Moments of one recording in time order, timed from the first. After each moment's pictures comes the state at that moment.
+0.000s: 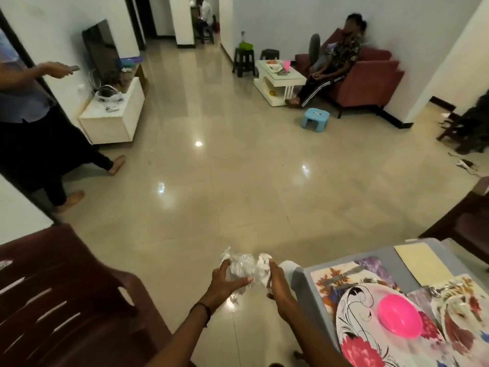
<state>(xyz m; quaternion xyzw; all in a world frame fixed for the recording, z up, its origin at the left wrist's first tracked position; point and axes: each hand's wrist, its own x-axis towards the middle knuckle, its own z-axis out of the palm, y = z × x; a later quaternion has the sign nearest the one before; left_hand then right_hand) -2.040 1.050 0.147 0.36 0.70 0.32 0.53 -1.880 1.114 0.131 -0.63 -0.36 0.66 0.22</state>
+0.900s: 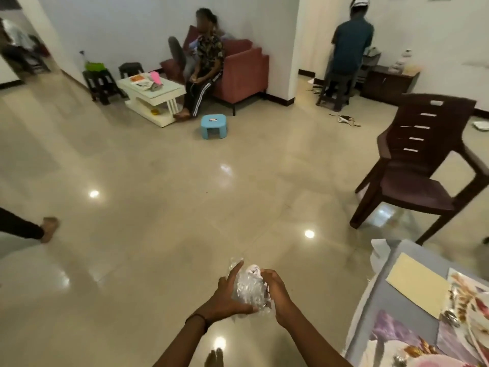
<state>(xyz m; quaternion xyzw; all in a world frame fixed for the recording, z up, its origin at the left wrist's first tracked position) -2.036 1.517 0.149 0.66 0.51 0.06 0.55 -1.868 1.489 0.109 -0.65 -0.16 0.60 0.43</state>
